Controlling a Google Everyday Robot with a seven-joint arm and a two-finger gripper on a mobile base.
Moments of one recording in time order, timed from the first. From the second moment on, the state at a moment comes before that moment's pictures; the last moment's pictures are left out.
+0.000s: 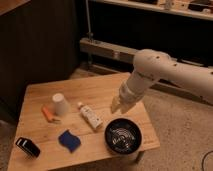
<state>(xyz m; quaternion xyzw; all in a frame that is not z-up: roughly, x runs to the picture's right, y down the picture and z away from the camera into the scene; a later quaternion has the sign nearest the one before) 0.052 0.087 0.628 -0.41 0.05 0.61 0.68</state>
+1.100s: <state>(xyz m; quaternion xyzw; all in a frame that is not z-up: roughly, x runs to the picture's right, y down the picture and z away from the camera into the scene) 0.008 0.075 0.710 -0.43 0.02 0.56 0.71</state>
